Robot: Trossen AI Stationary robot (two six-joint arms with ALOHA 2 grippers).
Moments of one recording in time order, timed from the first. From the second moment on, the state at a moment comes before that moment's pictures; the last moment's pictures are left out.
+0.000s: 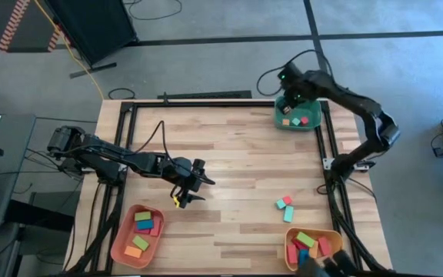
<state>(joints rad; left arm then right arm) -0.12 1.43 0.74 0.09 0.10 0.33 -0.84 1.52 1.34 -1.04 0.35 0.06</state>
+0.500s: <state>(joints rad) -0.12 1.43 0.74 0.06 0.10 0.32 -0.91 1.70 1.27 -1.04 0.27 0.06</state>
